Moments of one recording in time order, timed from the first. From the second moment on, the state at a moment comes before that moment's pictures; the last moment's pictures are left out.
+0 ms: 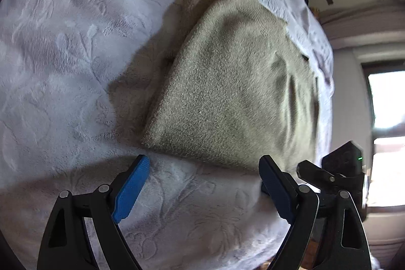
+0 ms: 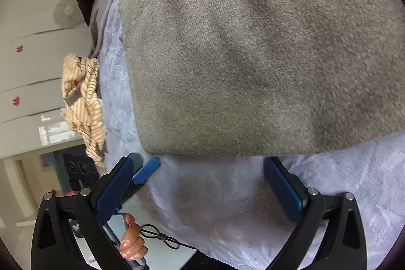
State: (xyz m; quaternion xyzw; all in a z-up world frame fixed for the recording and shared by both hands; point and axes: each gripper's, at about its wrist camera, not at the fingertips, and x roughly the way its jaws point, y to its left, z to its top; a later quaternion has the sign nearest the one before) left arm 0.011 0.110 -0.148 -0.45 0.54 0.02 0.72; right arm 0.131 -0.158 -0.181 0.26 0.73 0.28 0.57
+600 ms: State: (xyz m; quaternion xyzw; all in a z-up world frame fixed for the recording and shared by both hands) left arm 0.022 0.088 -0.161 -0.54 0.49 -0.03 0.68; right arm 0.145 -0.161 -0.210 0.43 0.68 0.28 0.53
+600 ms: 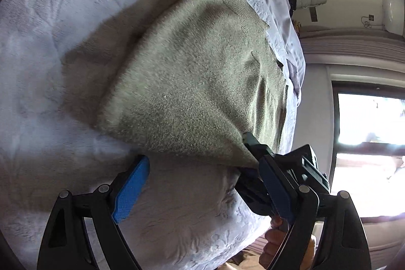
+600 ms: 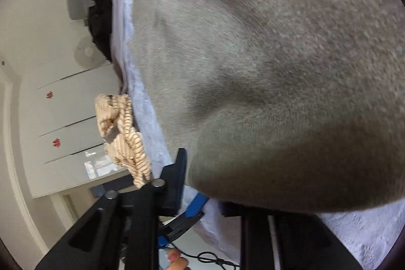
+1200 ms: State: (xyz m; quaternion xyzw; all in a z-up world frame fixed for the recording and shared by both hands) left arm 0.062 0.114 -0.163 -0.48 0.47 0.11 0.73; right arm 0.137 -0.153 -0.183 0.28 0.71 0.33 0.55
